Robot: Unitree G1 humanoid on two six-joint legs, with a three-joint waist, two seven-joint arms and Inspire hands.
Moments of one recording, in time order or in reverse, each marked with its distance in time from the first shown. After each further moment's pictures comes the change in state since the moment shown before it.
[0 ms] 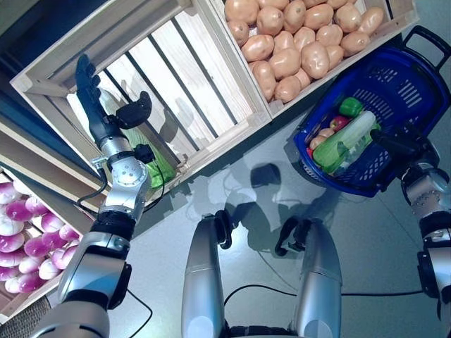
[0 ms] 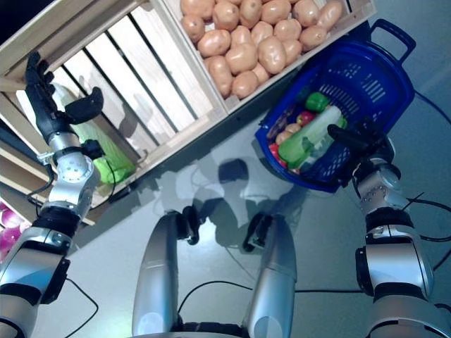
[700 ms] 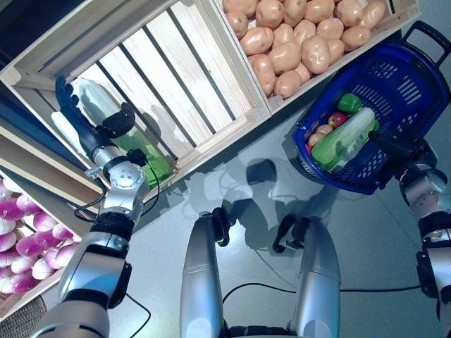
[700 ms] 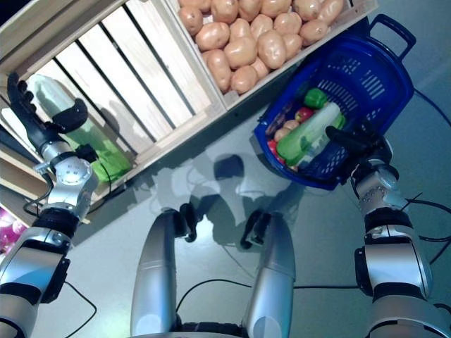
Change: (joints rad) left arm -0.003 0.000 0.006 0.090 -0.148 0.040 0.060; right arm 0.001 0.005 0.003 0.002 0.001 0.006 0.000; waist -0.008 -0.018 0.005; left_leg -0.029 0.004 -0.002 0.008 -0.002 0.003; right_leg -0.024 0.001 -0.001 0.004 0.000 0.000
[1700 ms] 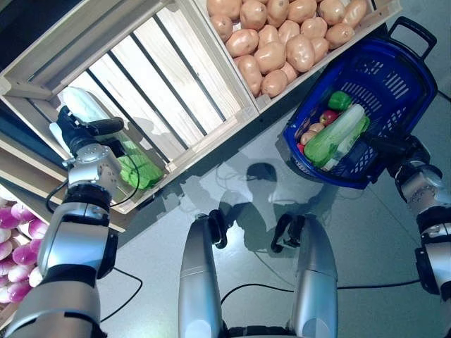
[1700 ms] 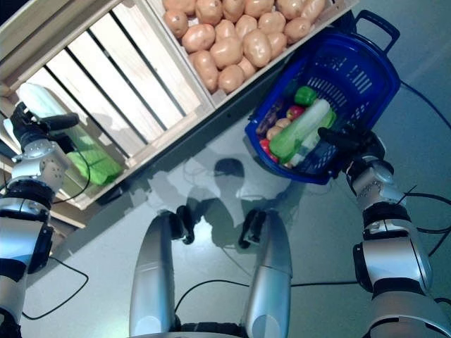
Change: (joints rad) left arm -0.275 0.125 0.004 0.333 -0.172 0.428 -0.294; right arm -0.066 -0.003 0.089 0.021 0.000 0.048 0.001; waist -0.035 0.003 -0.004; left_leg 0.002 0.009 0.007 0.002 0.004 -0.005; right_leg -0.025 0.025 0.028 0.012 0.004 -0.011
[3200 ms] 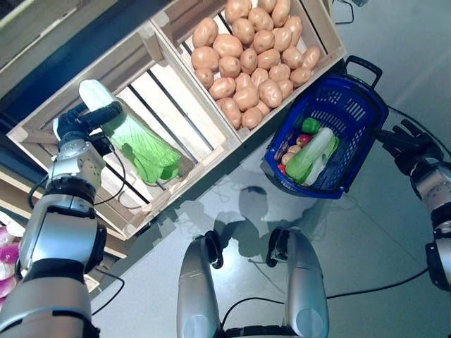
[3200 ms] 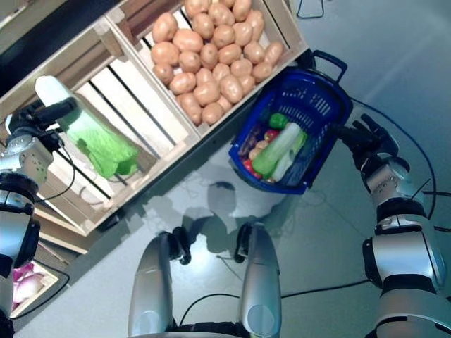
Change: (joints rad) left arm 0.011 0.049 -0.076 0.019 -0.198 -0.057 -0.233; right arm -0.015 -0.063 0.035 0.042 0.076 0.022 0.079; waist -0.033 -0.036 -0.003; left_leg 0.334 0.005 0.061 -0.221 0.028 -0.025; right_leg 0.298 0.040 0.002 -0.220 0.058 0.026
